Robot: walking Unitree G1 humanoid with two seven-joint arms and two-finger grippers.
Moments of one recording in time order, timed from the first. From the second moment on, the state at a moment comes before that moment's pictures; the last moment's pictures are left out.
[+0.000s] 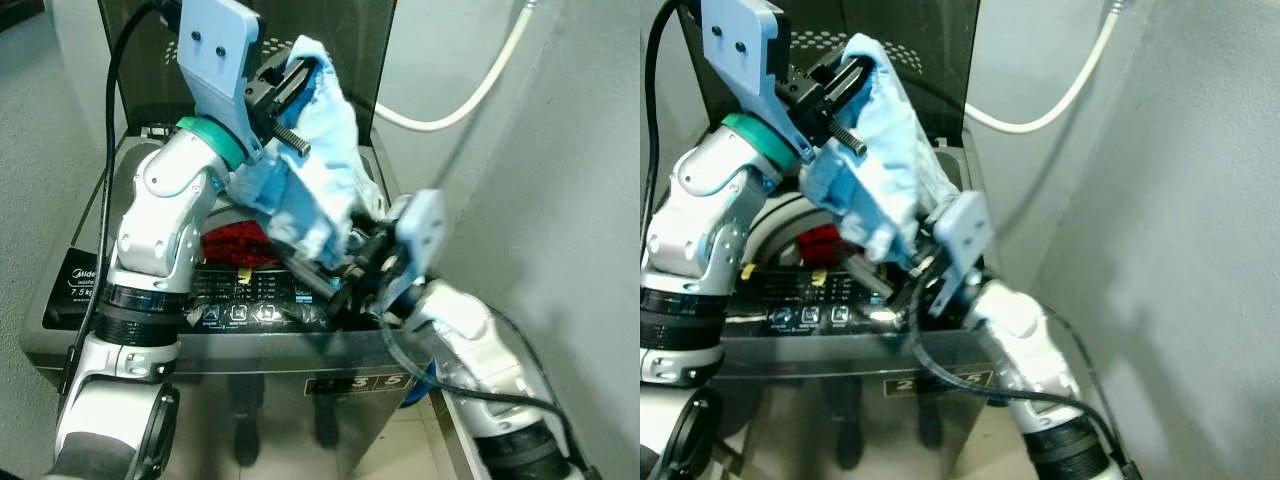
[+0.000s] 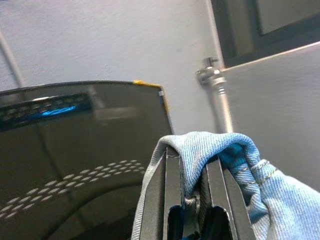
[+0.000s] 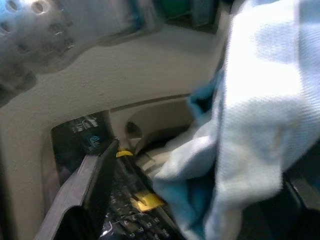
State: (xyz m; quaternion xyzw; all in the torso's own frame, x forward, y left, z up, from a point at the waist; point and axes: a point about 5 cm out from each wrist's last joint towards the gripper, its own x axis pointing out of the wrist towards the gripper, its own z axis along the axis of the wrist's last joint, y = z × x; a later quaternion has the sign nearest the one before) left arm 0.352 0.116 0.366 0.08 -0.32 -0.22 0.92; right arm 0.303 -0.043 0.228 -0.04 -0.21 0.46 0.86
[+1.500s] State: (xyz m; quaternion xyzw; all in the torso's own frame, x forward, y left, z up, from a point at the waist) left arm 0.371 0.175 0.313 0.09 -0.09 -0.29 0.95; right arm 0.326 -0.123 0.276 0.01 -0.28 0.21 0.94
